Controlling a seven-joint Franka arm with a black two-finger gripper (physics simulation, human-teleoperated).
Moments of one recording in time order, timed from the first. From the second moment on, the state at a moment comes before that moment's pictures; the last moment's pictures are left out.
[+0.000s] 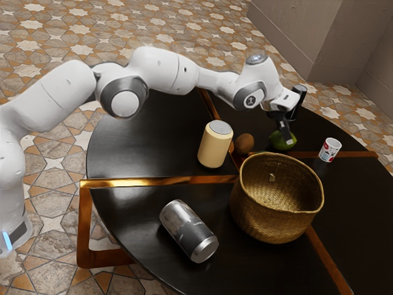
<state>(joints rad) 0.27 0.86 -0.24 -0.99 -0.05 2.47 0.43</state>
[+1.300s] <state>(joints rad) -0.13 0.32 -0.23 -1.30 -0.03 1.91 0.17</state>
